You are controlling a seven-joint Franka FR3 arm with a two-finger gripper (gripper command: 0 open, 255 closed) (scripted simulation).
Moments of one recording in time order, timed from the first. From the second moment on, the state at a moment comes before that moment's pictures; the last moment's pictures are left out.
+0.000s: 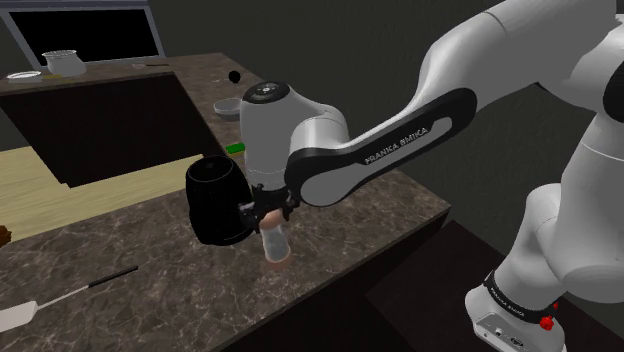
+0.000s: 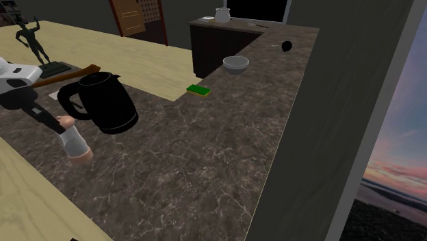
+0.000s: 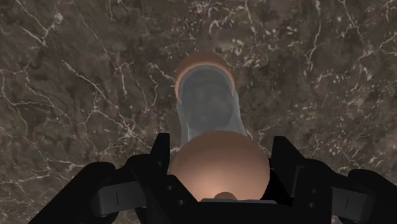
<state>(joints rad) 0.55 0.15 0.26 -1.97 -0.20 2.20 1.03</state>
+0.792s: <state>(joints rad) 0.55 0.15 0.26 -1.96 -0.20 2.19 1.03</state>
